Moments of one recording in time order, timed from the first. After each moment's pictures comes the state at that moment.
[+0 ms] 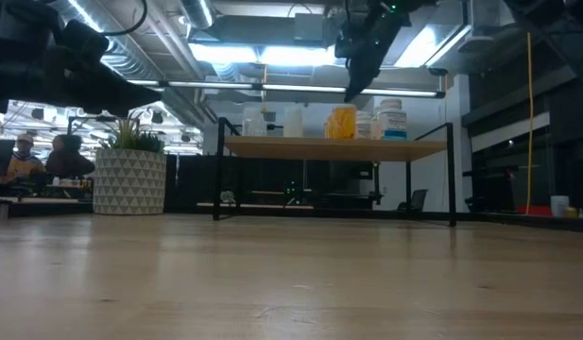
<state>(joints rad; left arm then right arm) 0.44 0.15 0.01 0.12 0.28 0.11 -0.79 2.01 2.28 -1.33 -0.23 -0.63</state>
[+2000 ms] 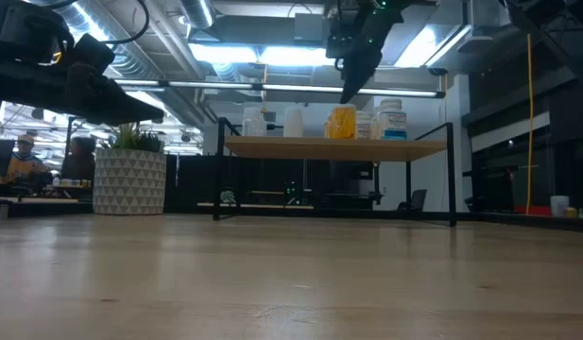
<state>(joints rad) 0.44 0.15 0.01 0.05 0.09 0.09 -0.69 2.02 2.27 -1.37 -0.20 -0.63</state>
